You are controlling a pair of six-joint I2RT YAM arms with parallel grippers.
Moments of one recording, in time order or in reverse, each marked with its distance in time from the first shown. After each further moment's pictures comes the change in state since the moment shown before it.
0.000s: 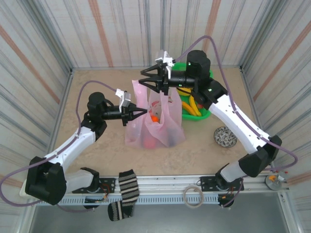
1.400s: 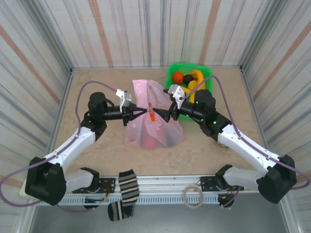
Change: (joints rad) left arm 0.000 -0.004 0.002 -0.060 -0.049 0.039; right arm 0.036 -0.312 -0.698 0.290 0.365 -0.137
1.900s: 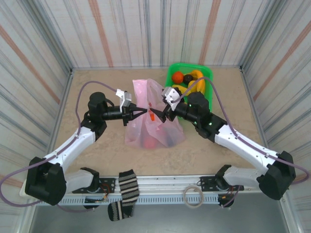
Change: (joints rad) left arm 0.000 0.000 0.000 0.000 -0.003 0.000; right arm 0.097 0.038 0.023 -0.038 0.221 -0.092
